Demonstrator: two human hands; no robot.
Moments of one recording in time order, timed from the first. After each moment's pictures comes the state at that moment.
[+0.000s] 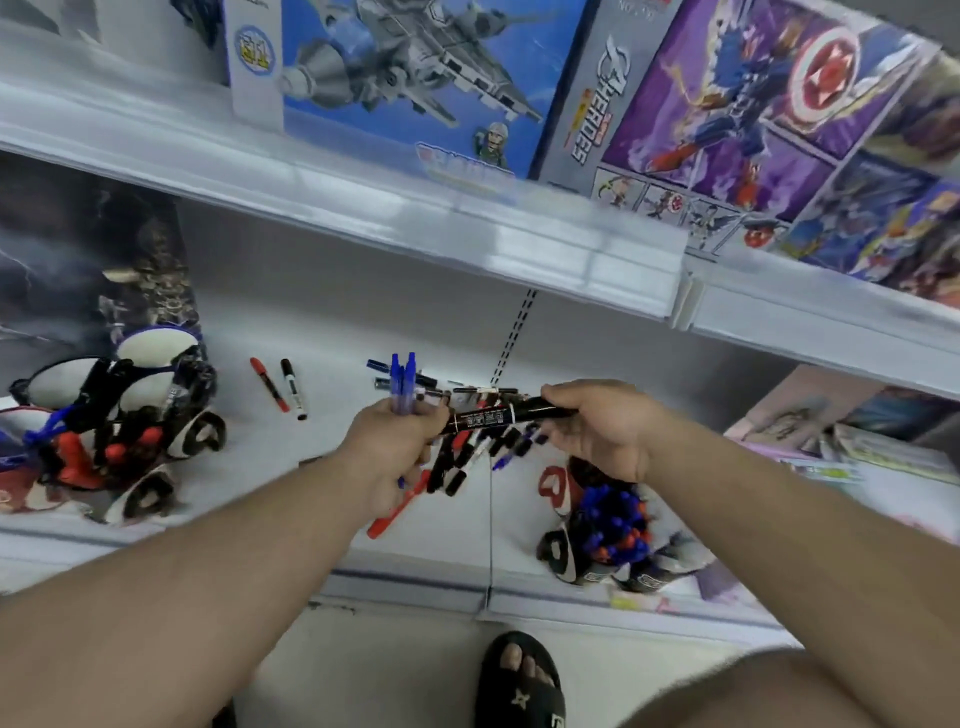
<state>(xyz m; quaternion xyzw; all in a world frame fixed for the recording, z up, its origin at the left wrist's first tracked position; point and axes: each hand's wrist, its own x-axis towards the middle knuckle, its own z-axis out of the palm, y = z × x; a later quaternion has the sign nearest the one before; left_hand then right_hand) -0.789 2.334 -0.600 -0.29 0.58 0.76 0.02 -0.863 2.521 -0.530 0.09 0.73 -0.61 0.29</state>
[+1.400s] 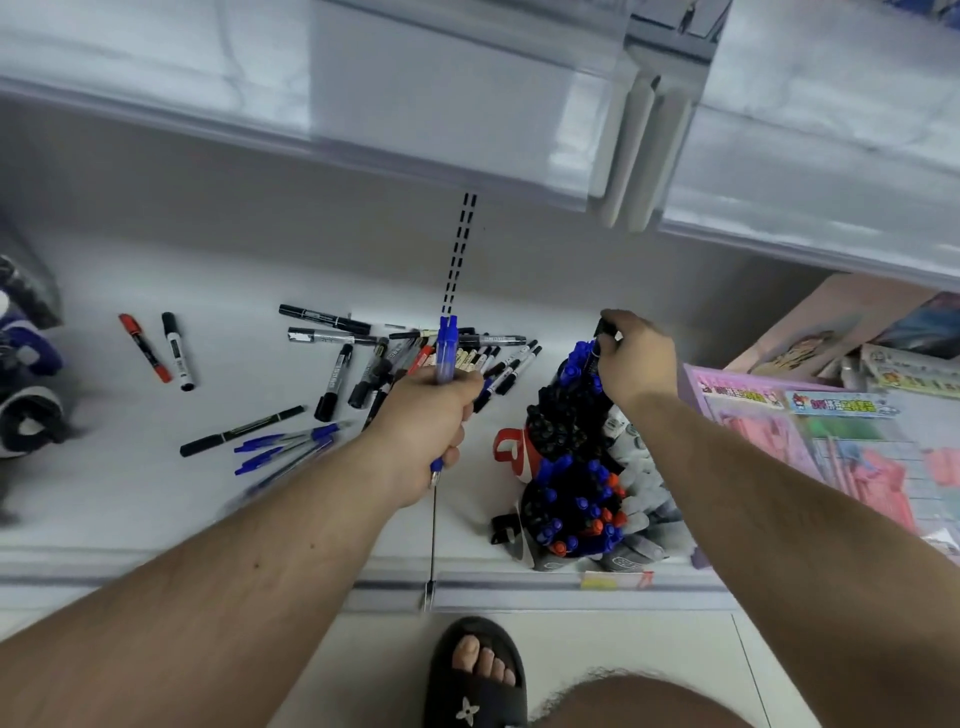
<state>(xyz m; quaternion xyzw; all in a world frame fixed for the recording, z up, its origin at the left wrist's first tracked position) -0.890 2.449 -0.645 -0.25 0.58 0.76 0.11 -1.026 2.654 -0.665 -0.03 0.97 -0.21 -0.12</state>
